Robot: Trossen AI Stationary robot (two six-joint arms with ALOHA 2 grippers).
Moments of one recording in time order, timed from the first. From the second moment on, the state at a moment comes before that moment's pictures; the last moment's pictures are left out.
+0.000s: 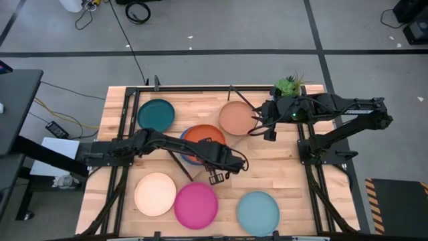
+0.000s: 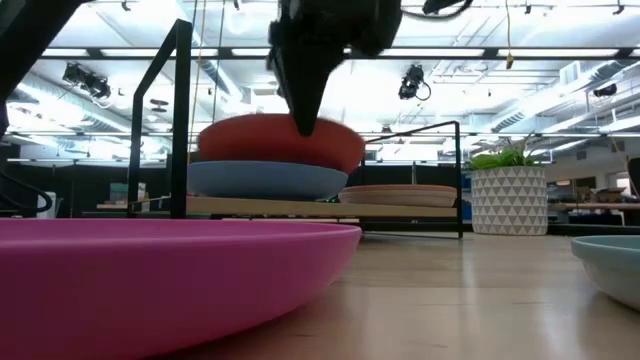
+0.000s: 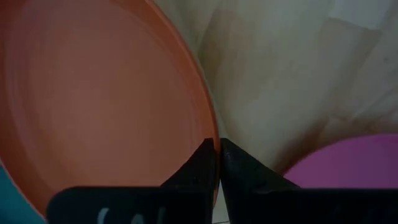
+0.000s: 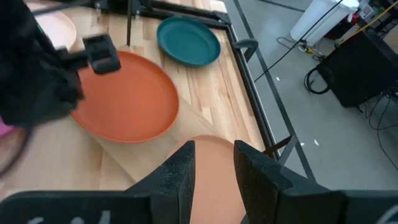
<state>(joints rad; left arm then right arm) -0.22 2.30 2.23 -1.51 -0.20 -0.53 0.08 1.13 1.33 -0.85 0.40 -0.09</state>
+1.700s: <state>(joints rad) -0.16 1.97 2.06 -1.50 -0.42 -0.50 0.08 1.13 1.33 -0.75 0.44 -0.23</state>
